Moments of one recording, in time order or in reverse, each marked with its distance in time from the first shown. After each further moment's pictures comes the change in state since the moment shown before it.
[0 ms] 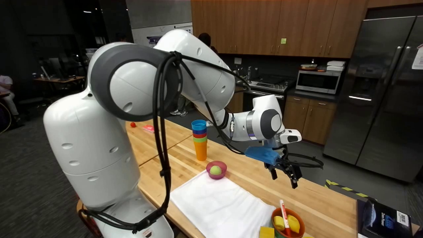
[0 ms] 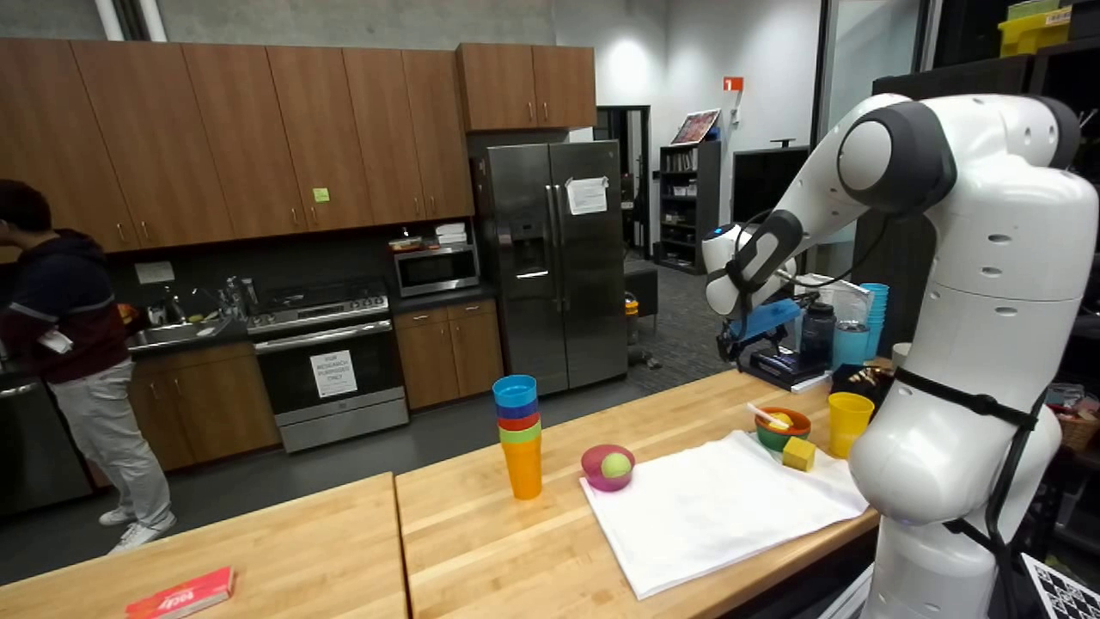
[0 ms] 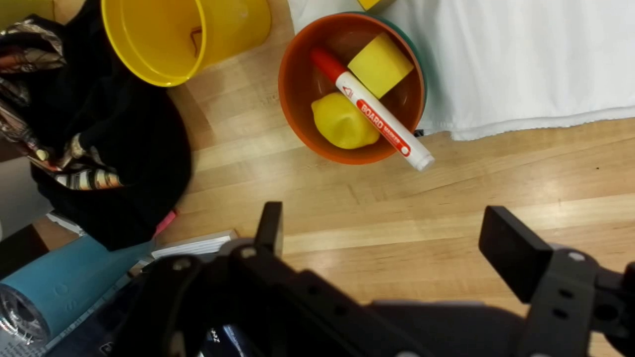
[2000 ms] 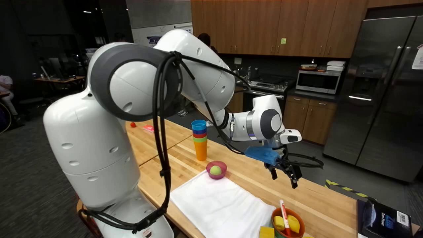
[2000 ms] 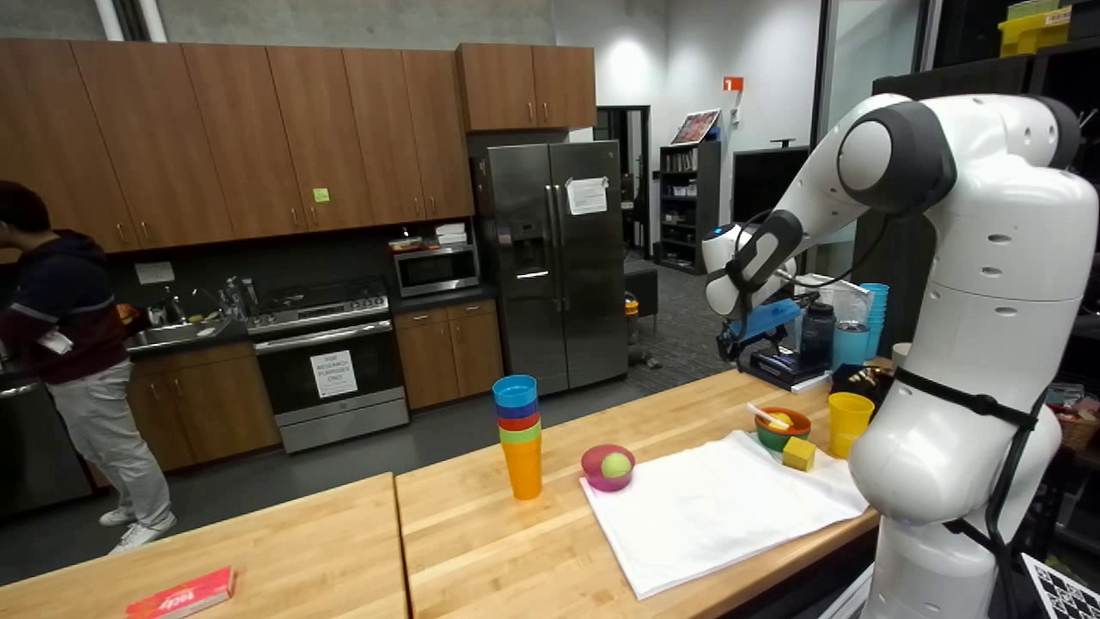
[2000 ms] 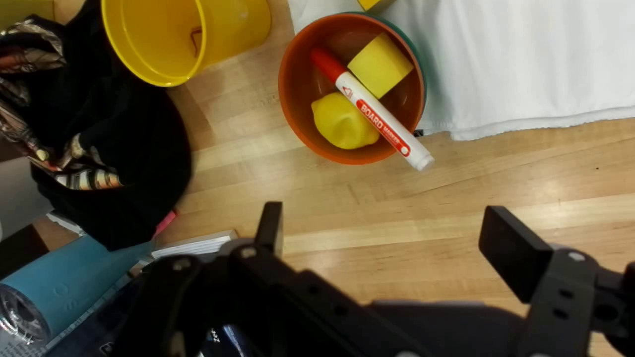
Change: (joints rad) arm 0.000 0.000 0.000 0.000 0.000 0.000 0.000
